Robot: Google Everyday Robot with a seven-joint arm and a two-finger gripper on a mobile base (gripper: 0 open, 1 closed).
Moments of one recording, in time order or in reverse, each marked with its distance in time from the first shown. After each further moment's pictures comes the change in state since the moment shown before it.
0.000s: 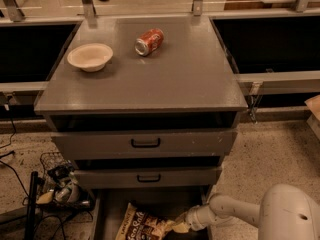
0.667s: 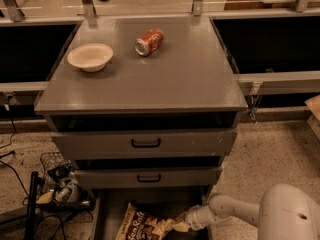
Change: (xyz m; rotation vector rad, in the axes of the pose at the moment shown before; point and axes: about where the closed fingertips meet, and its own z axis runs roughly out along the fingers) arm 0.000 0.000 0.000 0.000 0.000 0.000
